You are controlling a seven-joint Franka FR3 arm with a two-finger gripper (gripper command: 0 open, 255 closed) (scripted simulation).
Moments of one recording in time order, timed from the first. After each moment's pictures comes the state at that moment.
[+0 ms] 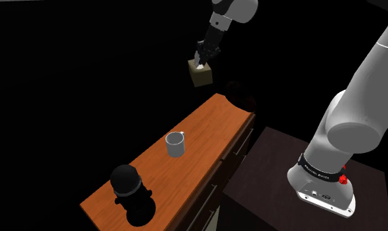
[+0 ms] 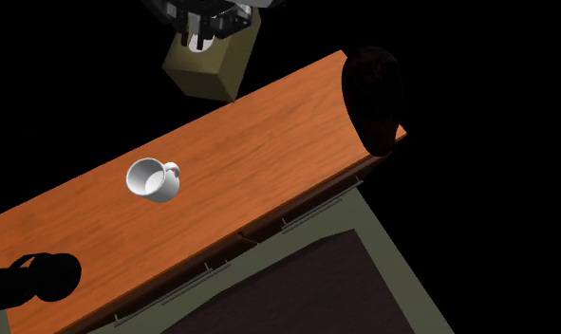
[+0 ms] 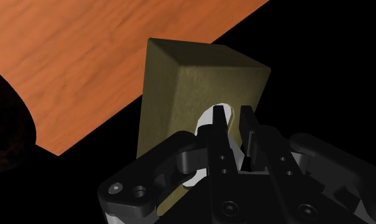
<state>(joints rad) 0.01 -0.07 -0.26 -2.02 0.36 2.19 0.08</state>
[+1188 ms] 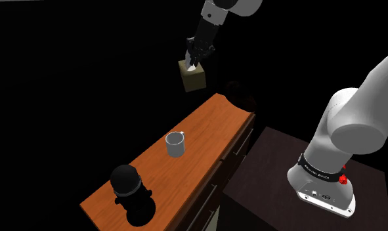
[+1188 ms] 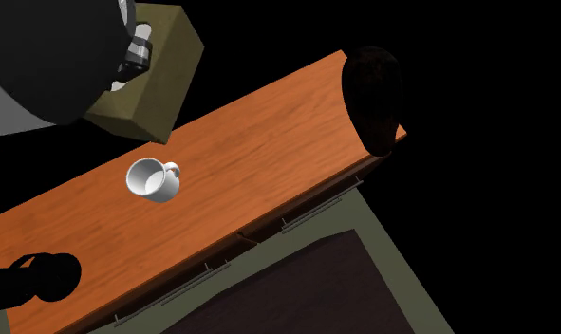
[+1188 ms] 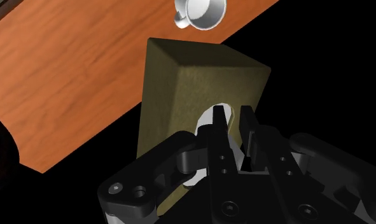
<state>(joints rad) 0.09 -0.28 -0.10 -2.17 0.27 2.20 0.36</state>
